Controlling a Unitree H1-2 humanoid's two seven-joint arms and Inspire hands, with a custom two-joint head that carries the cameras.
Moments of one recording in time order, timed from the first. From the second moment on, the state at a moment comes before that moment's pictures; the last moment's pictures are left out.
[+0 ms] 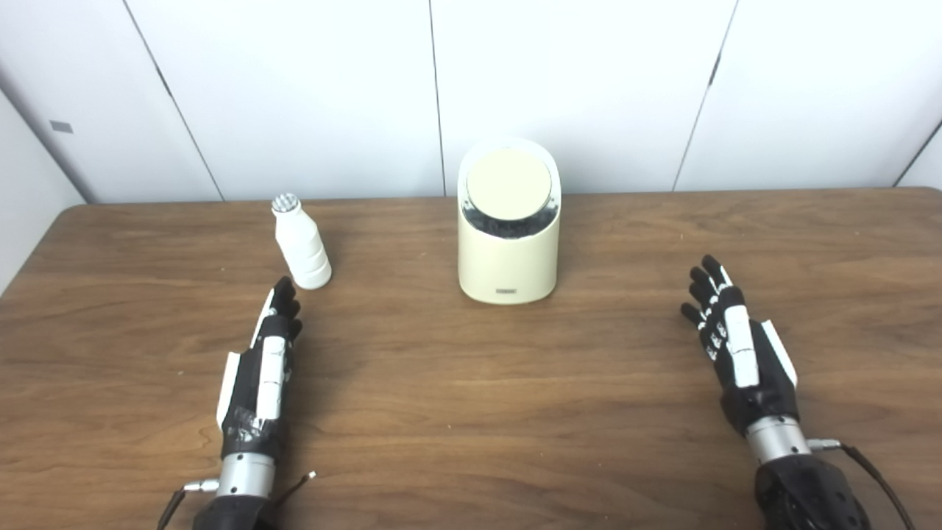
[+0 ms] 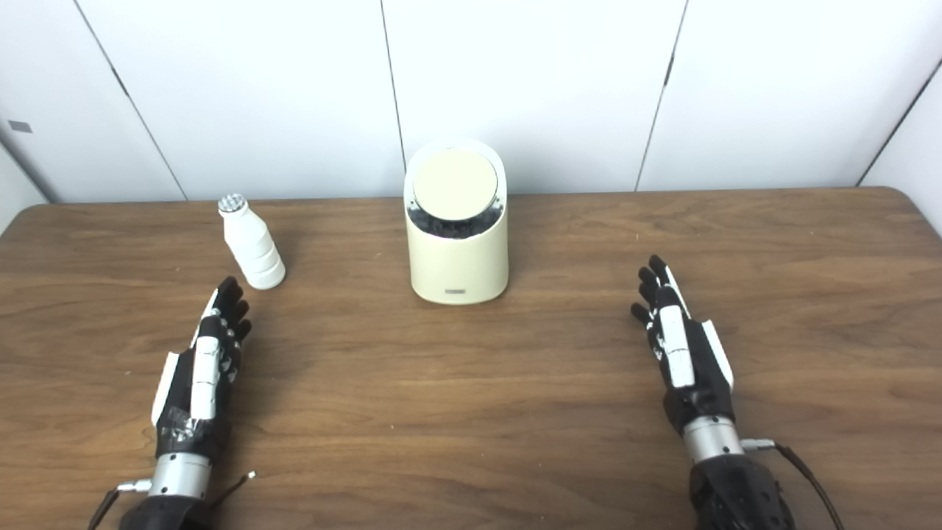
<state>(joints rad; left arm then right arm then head) 0.07 0.07 0.12 -0.10 -0.09 -0.09 -0.04 -0.02 -0.12 -0.11 -0.11 0.08 0.09 0.07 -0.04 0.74</state>
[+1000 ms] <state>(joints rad) 0.07 0.07 0.12 -0.10 -0.09 -0.10 -0.04 -0.11 -0.20 -0.06 -0.17 -0.07 0.18 0.05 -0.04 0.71</state>
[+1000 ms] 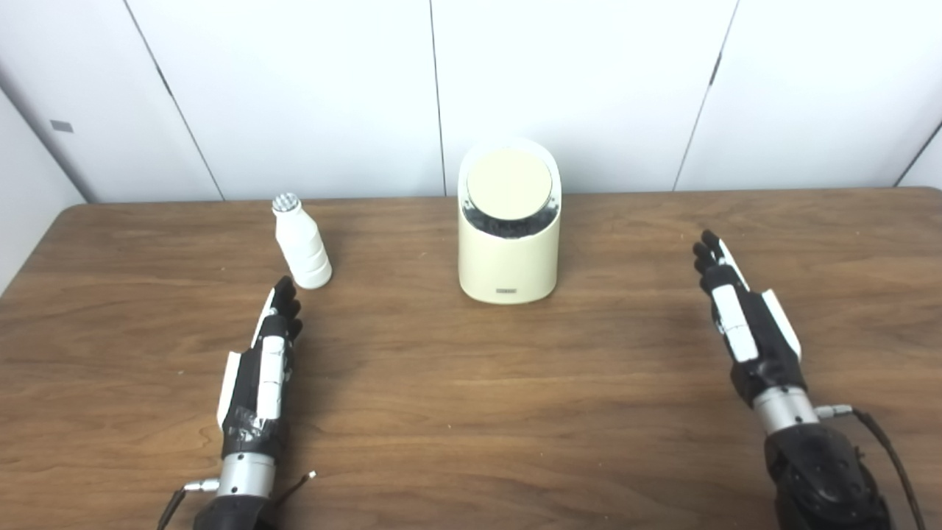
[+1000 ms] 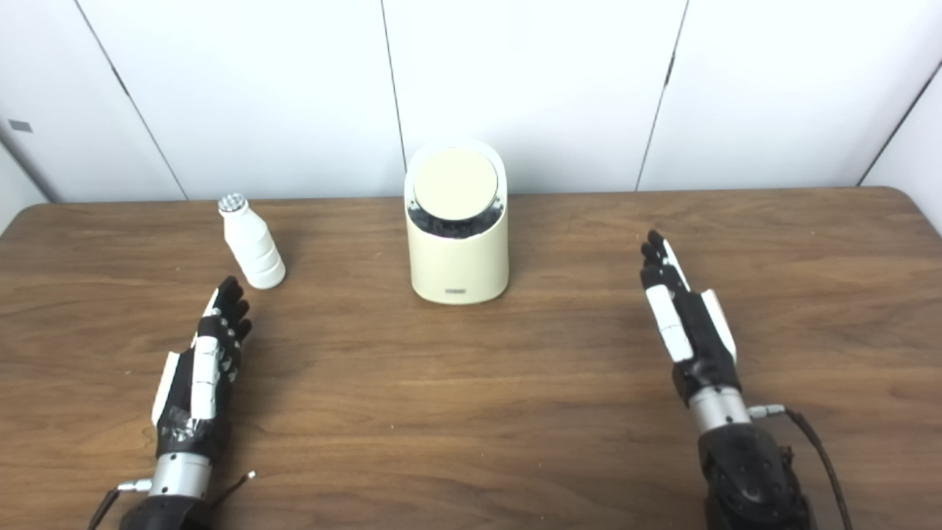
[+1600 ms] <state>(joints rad) 0.07 0.06 0.12 -0.10 -0.08 -0.10 -0.04 -0.42 -0.20 0.11 -0.15 -0.34 0.28 0.07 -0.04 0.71</state>
